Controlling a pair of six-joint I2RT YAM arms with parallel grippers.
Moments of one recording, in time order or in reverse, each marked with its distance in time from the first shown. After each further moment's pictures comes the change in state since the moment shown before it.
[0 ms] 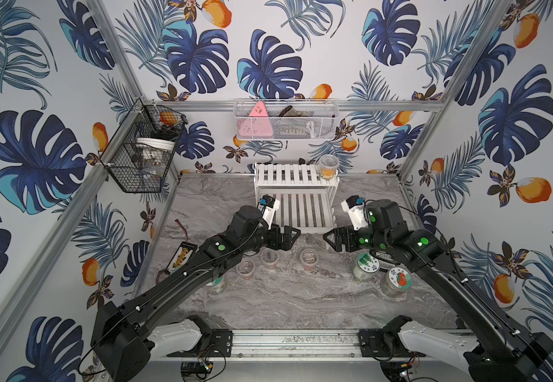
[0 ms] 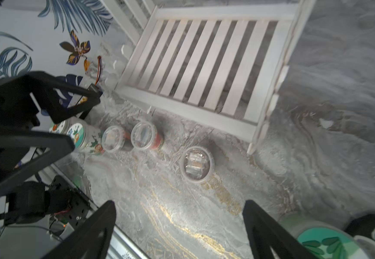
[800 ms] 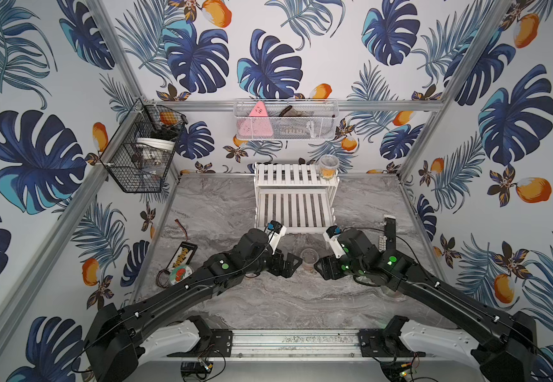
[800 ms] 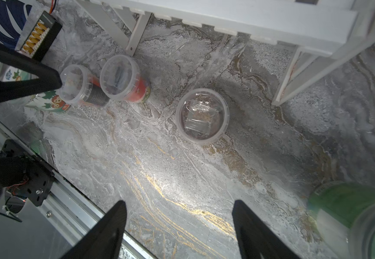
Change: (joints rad) left arm -0.132 -0.060 -0.182 0.000 -0.019 0.001; right arm 0.201 0.015 -0.248 0.098 0.156 0.091
